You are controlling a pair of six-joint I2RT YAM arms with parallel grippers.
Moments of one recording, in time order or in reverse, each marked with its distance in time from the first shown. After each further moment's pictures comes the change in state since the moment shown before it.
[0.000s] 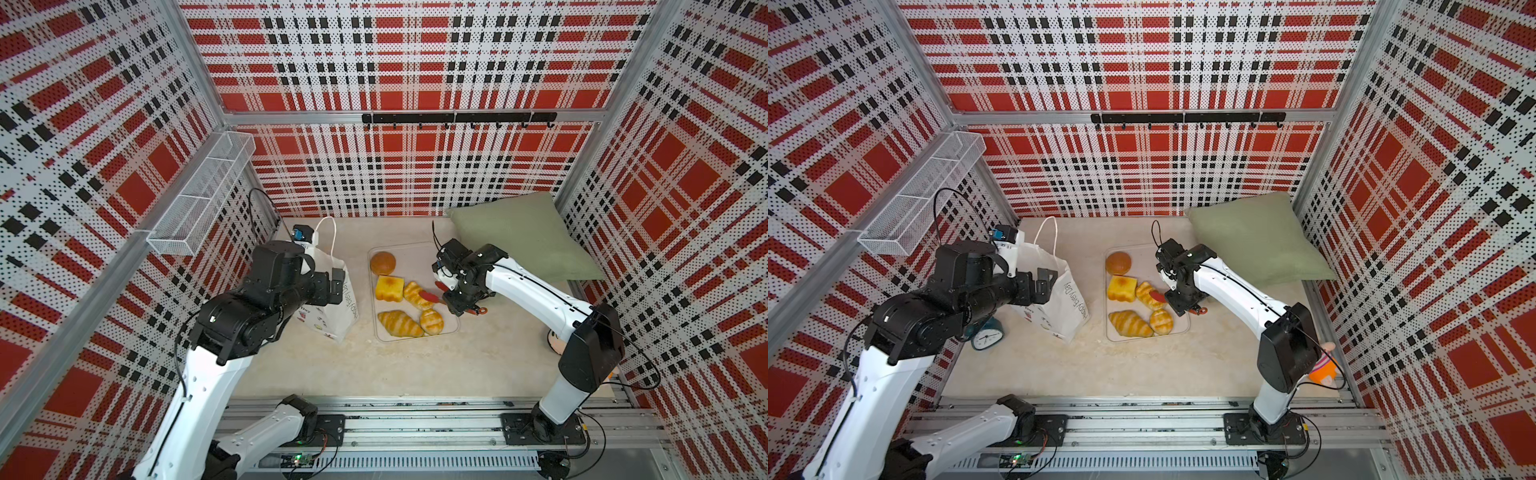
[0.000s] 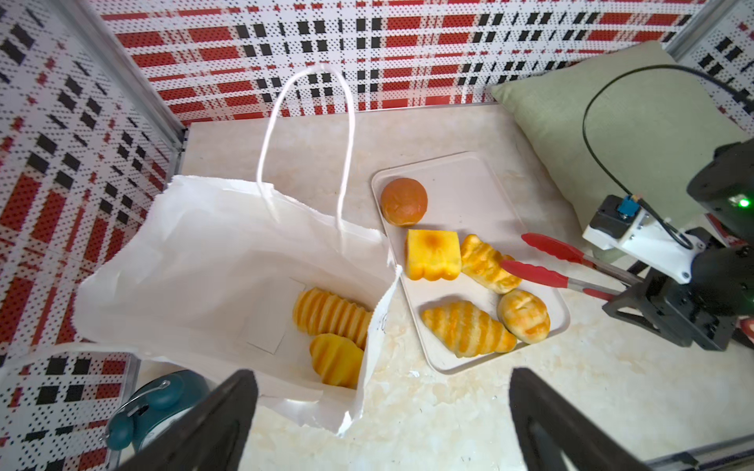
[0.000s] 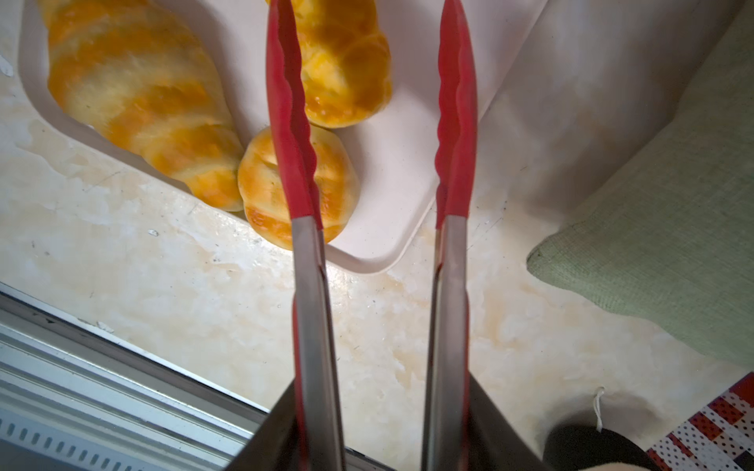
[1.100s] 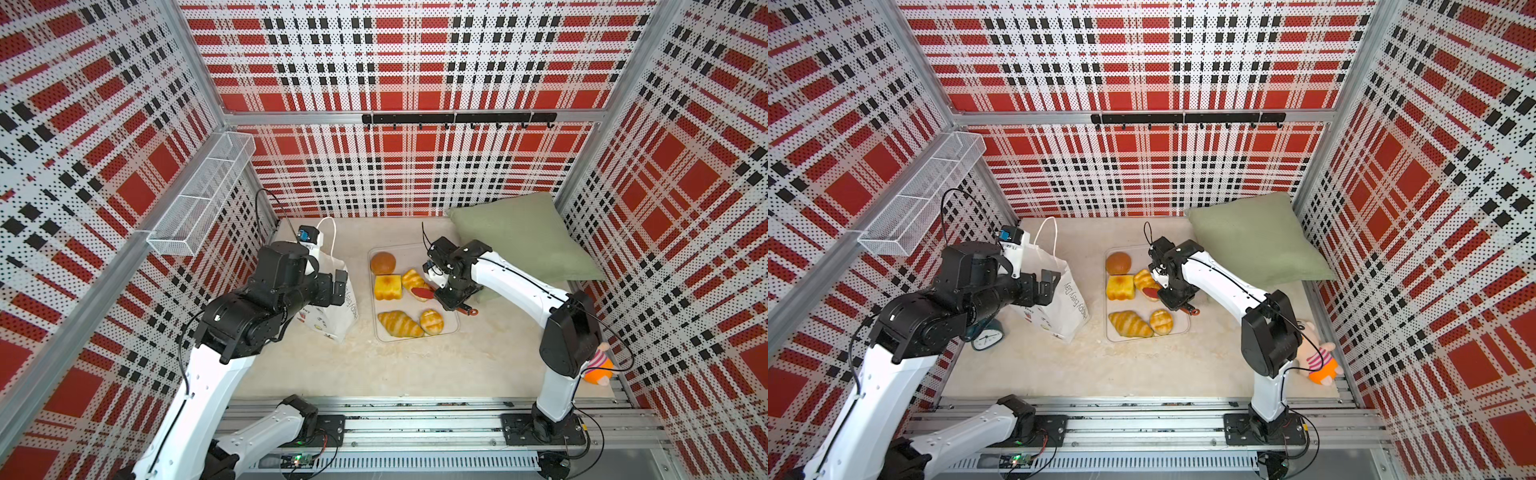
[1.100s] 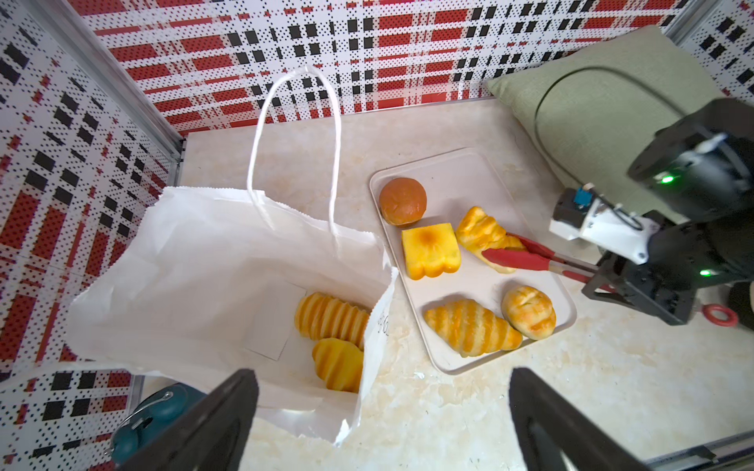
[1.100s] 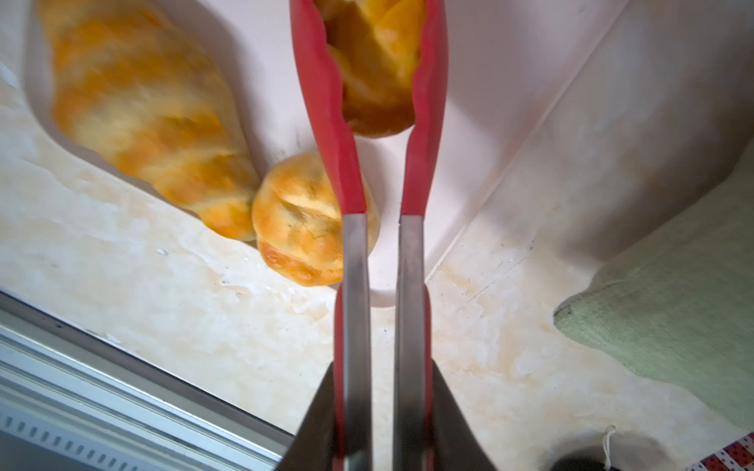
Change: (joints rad) left arm -0.016 -0.001 -0.007 0.010 -0.046 0.014; right arm 0.001 0.113 0.152 -0.021 -0.059 -0.012
